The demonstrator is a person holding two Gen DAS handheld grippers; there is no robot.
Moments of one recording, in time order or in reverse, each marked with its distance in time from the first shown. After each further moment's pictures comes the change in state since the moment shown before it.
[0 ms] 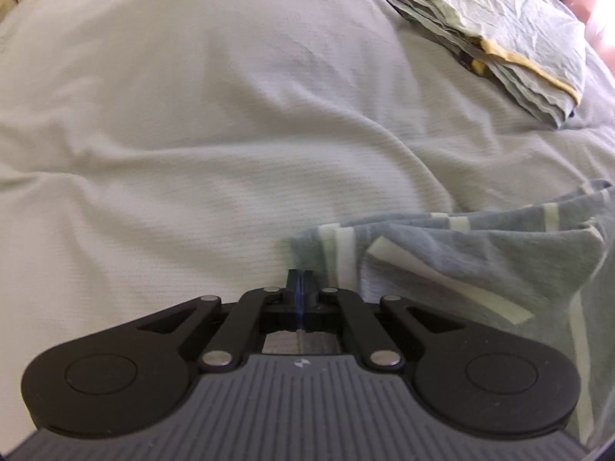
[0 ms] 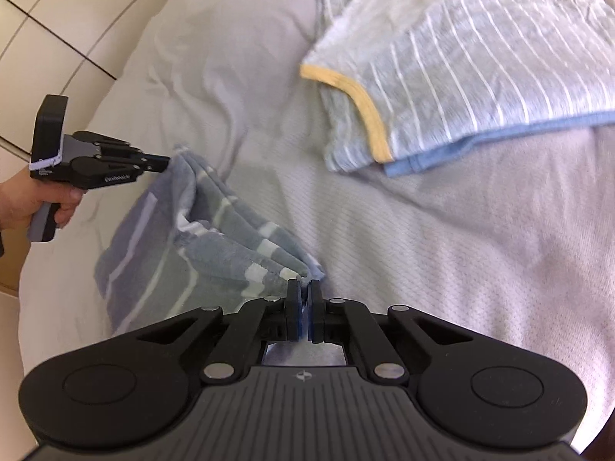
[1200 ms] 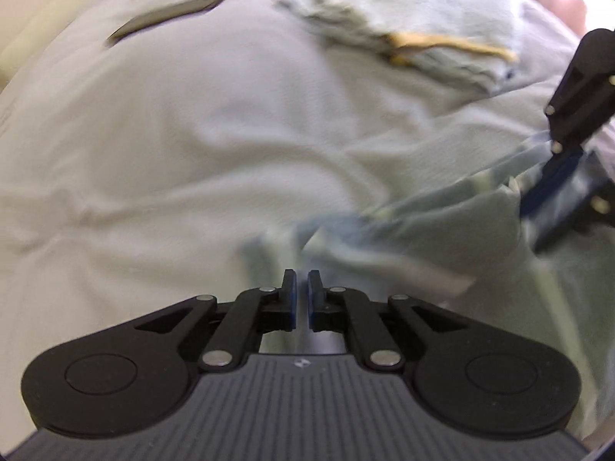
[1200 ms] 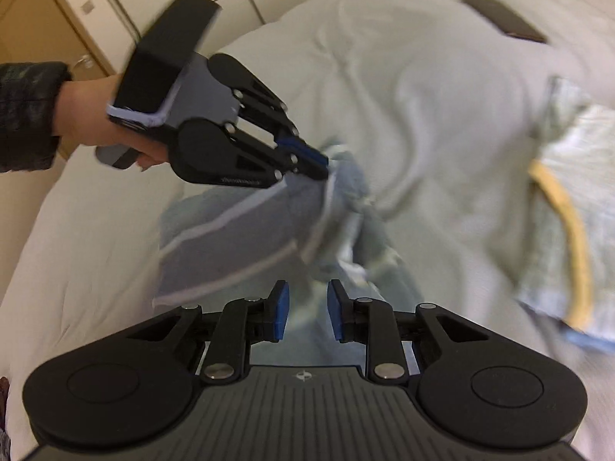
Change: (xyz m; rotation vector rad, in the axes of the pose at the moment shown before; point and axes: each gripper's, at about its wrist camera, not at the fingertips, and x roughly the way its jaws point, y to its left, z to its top) left arm -0.024 -0.048 -0.023 0.139 -0.073 0.088; right arm 0.065 0.110 0.021 -0.547 -0.008 0.179
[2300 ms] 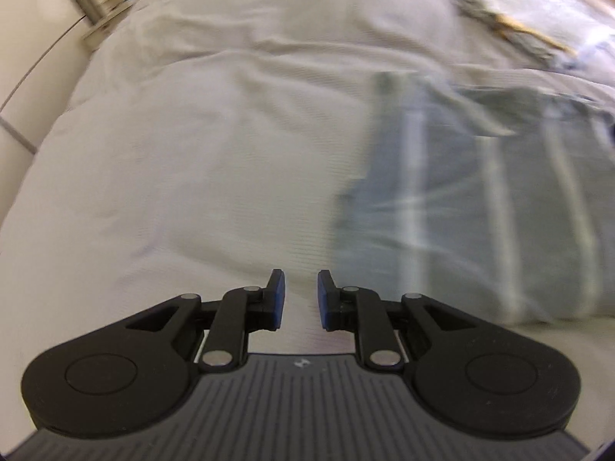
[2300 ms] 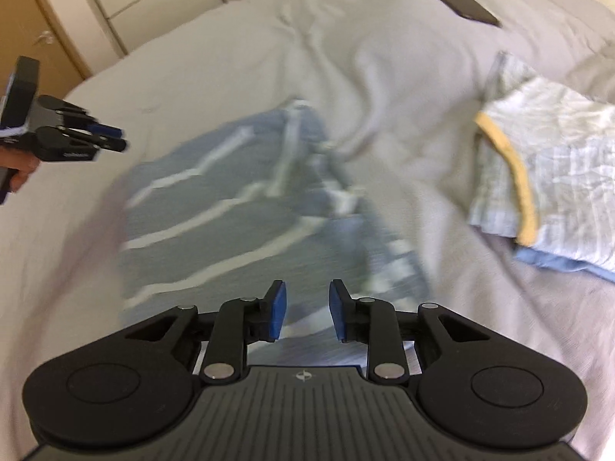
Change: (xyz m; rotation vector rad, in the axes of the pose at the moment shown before) left arm -0.103 -0.028 -0.154 -0.359 0.038 0.185; right arm -0.017 0.033 -0.045 0.005 0.050 -0.172
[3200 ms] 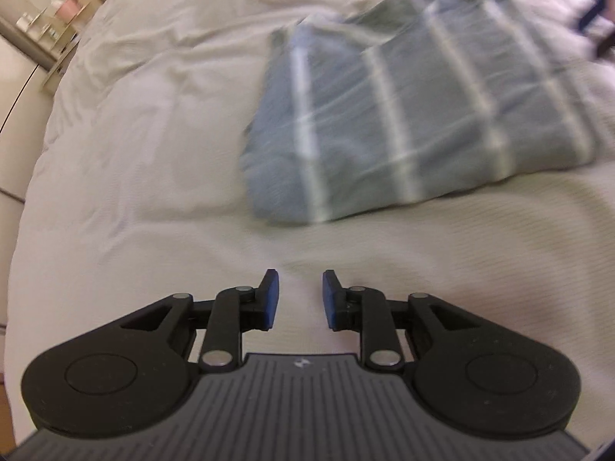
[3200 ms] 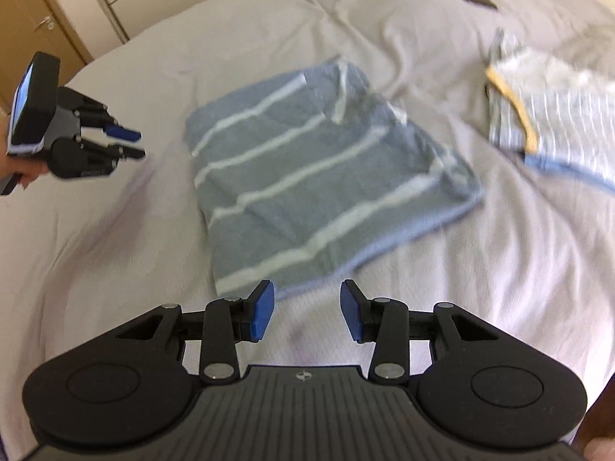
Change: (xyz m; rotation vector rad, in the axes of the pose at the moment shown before) left arm -0.042 -0.054 -0.064 0.227 0.038 0.016; right arm -0.043 0.064 -0.056 0.011 0.037 -0.056
